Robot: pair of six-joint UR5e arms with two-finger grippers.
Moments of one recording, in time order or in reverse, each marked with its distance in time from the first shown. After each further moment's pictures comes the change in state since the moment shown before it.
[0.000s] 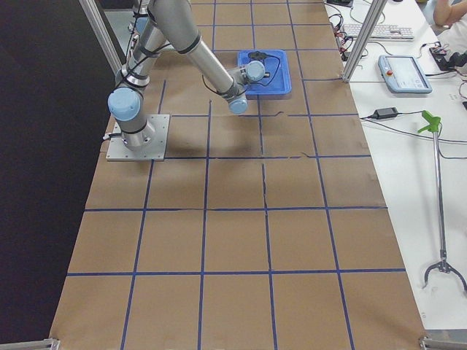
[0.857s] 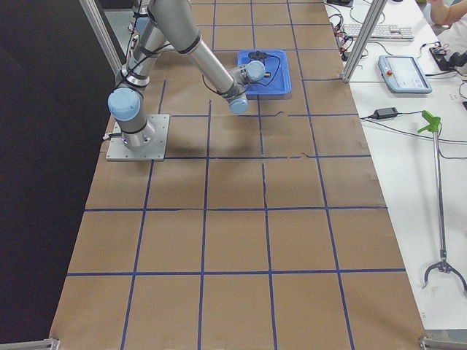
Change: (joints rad) left arm 0.001 0.000 0.000 0.001 -0.001 0.000; right arm 0.000 0.000 -0.003 0.000 0.003 0.005
